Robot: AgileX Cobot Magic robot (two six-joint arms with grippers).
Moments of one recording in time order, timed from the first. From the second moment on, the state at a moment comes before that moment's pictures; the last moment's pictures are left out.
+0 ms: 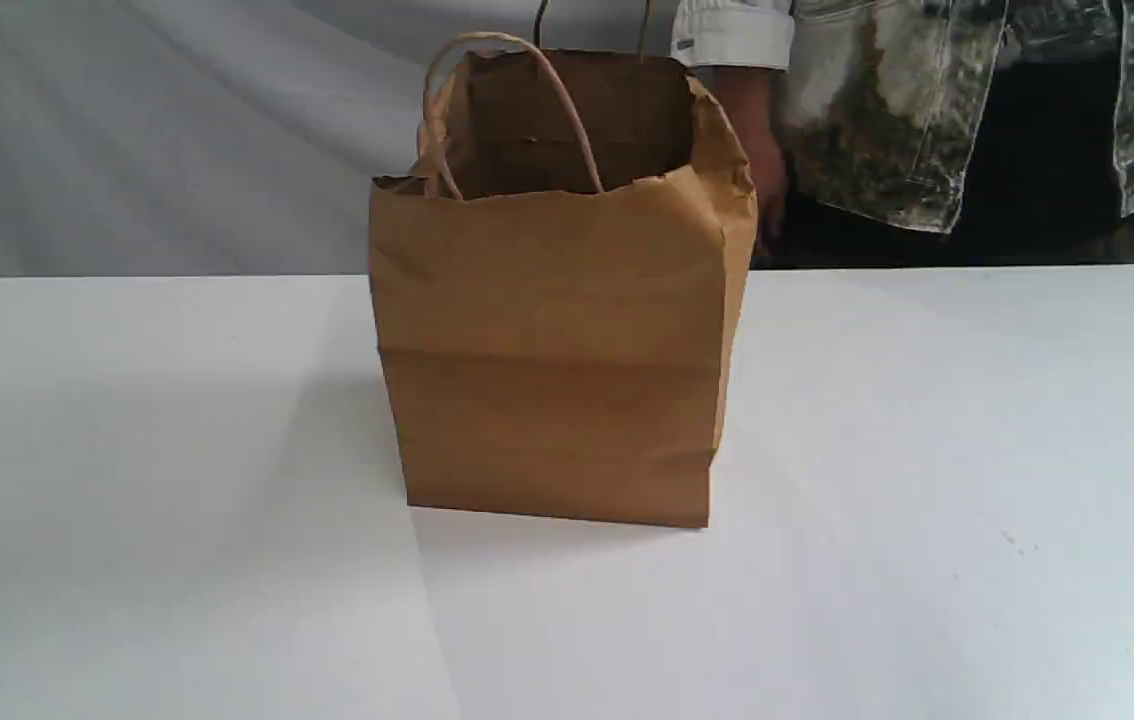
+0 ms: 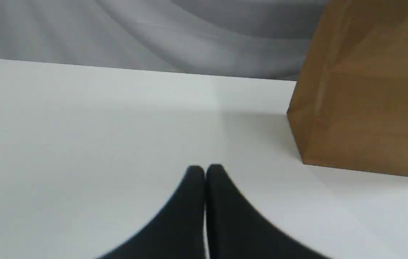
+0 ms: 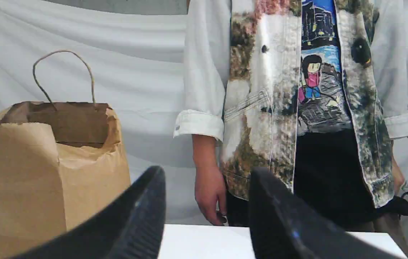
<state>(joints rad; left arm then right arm) -0.07 0.00 0.00 -0.04 0.29 -0.10 0.22 0.64 0.00 0.17 -0.73 -0.15</state>
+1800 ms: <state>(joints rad) -0.07 0.00 0.00 -0.04 0.29 -0.10 0.15 0.08 0.00 0.17 0.03 -0.15</state>
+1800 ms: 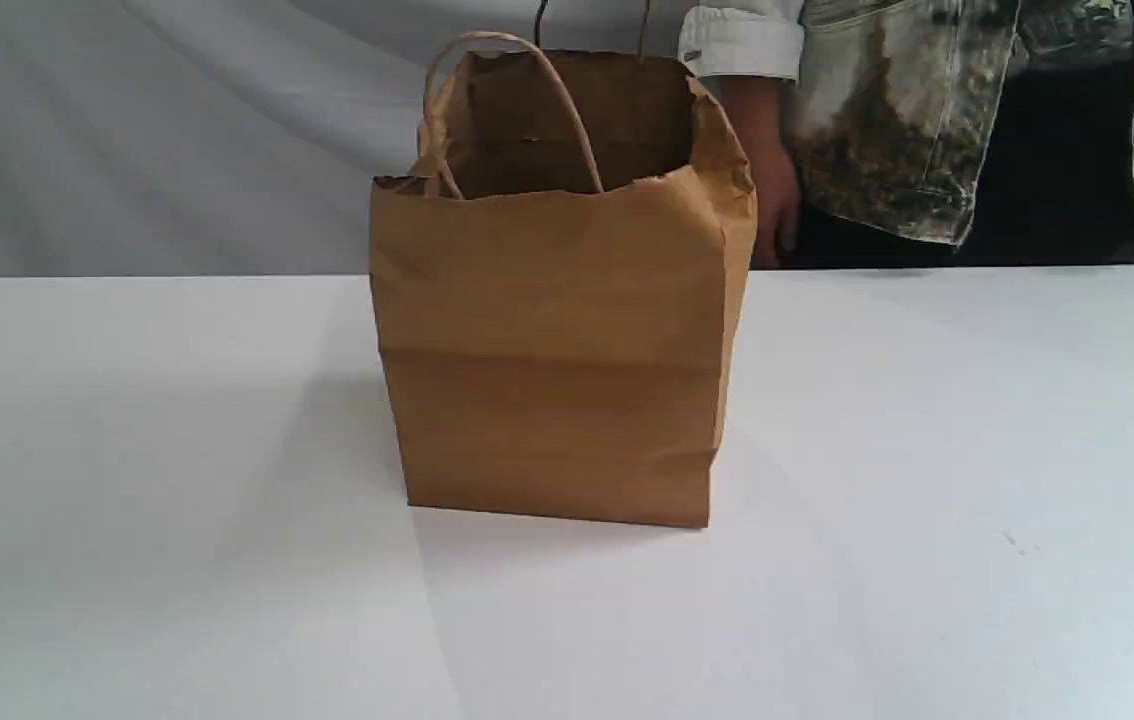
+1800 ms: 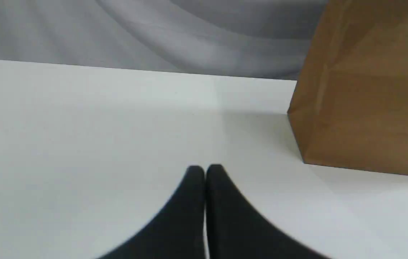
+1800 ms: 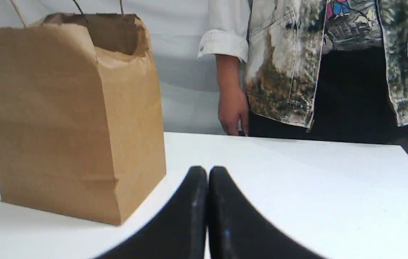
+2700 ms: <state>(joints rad) -0.07 0.00 0.00 -0.04 0.29 -0.10 0.02 0.01 0.00 -0.08 0.33 -0.07</state>
